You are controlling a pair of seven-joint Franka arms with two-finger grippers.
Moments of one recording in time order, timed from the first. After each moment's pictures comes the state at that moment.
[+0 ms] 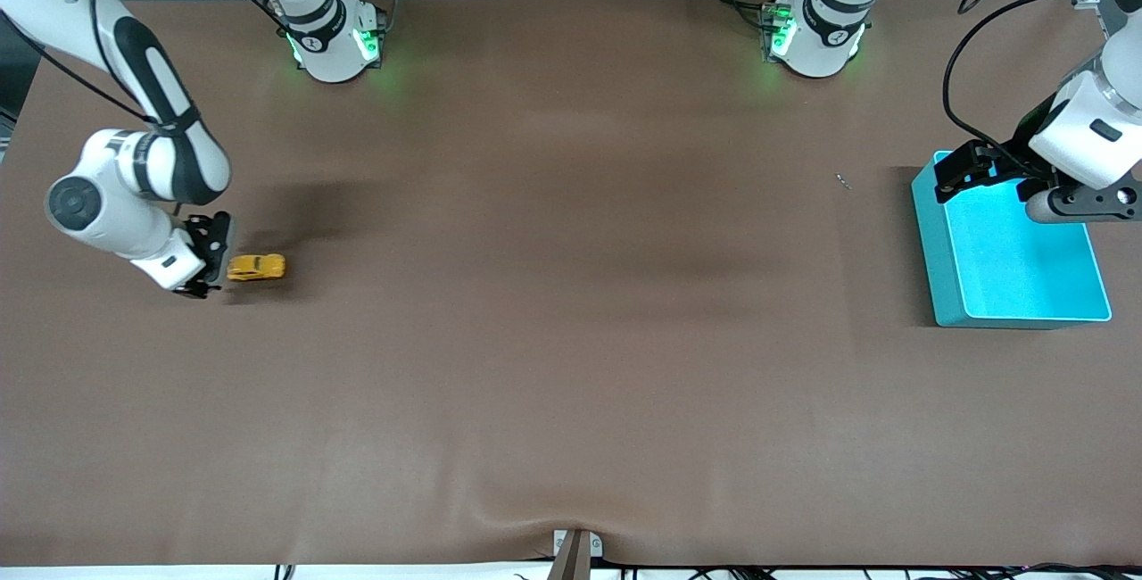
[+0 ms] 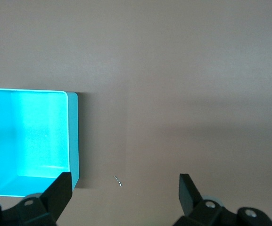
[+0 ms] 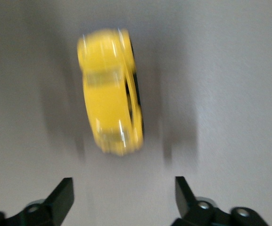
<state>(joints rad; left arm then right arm) 0.01 0.05 -0.14 -1.54 0.03 1.59 -0.13 -0.27 0.36 0.02 -2.16 -0.18 2.40 -1.61</state>
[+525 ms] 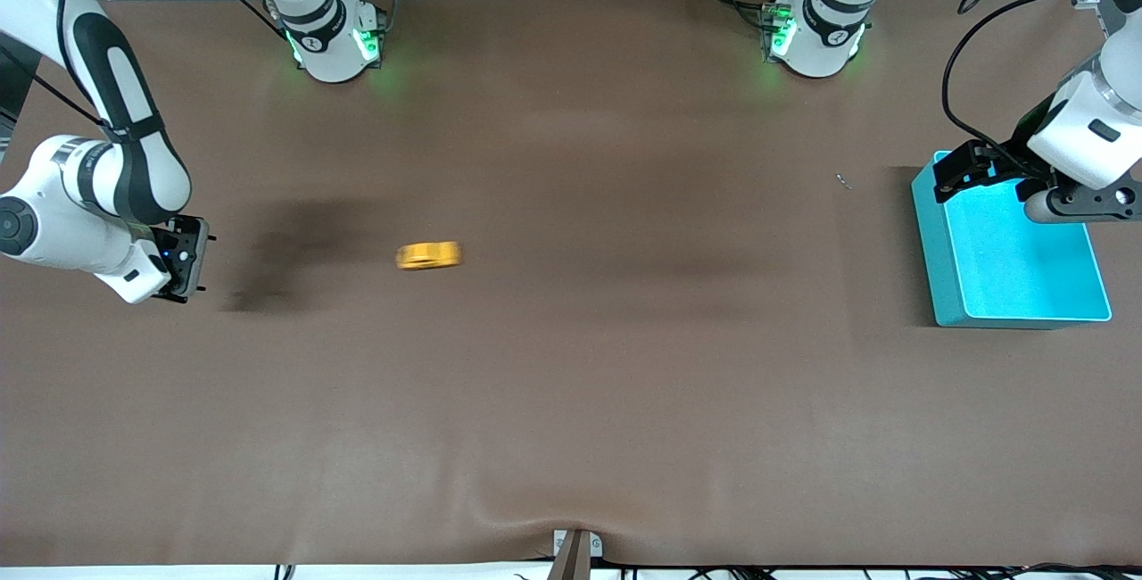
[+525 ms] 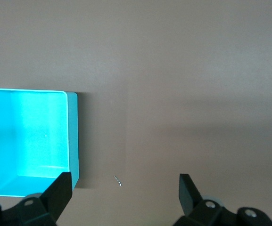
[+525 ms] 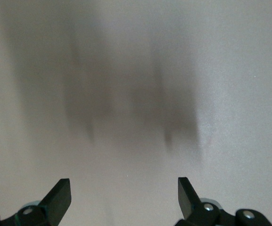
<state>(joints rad) 0.01 0.05 -0.14 -1.54 0.03 1.59 -0.13 -0.28 0.36 0.02 -2.06 -0.05 2.23 -1.65</state>
